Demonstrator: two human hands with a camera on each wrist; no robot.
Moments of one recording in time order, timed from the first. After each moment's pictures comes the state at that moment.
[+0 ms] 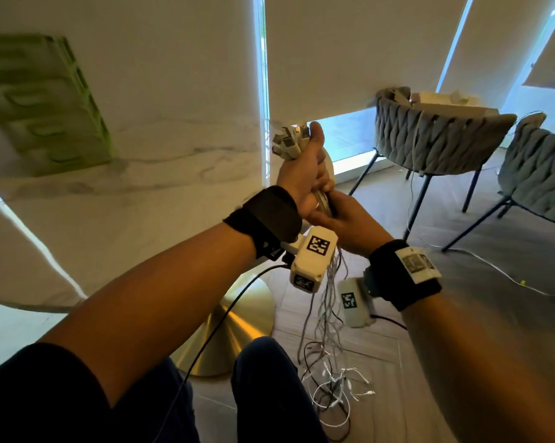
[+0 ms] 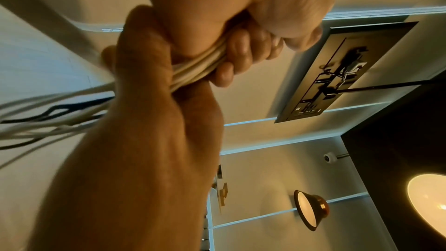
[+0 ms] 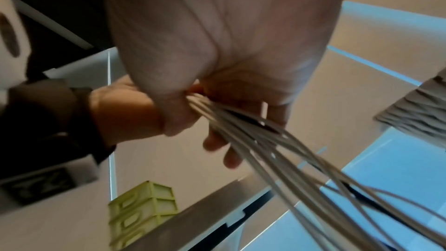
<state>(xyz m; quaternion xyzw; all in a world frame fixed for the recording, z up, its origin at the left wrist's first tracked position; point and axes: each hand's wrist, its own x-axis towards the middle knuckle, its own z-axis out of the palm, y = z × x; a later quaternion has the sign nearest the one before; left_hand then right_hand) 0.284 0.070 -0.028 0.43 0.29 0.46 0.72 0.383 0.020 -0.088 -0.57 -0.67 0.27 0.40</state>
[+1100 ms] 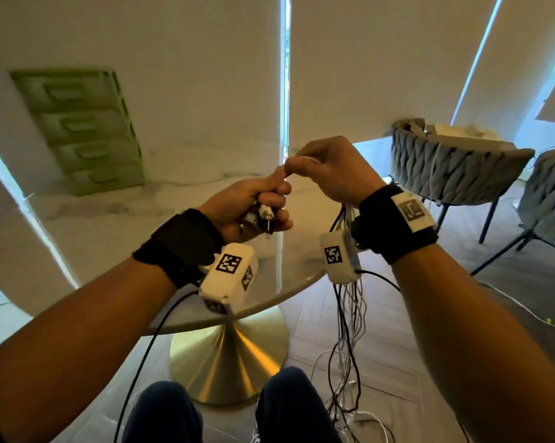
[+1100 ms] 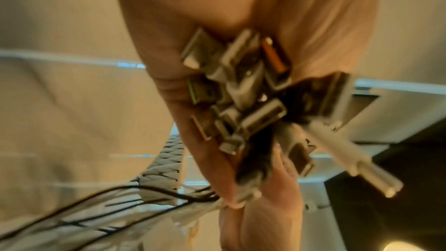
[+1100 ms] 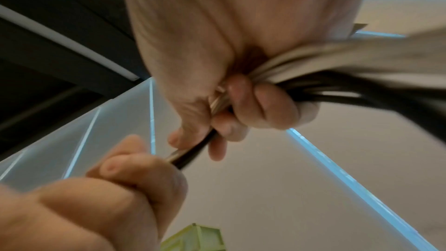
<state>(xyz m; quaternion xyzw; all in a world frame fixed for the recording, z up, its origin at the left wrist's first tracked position) 0.137 0.085 0.001 0.54 0.23 0.28 0.76 0.310 0.066 0.030 -0.52 -0.73 0.14 0.41</state>
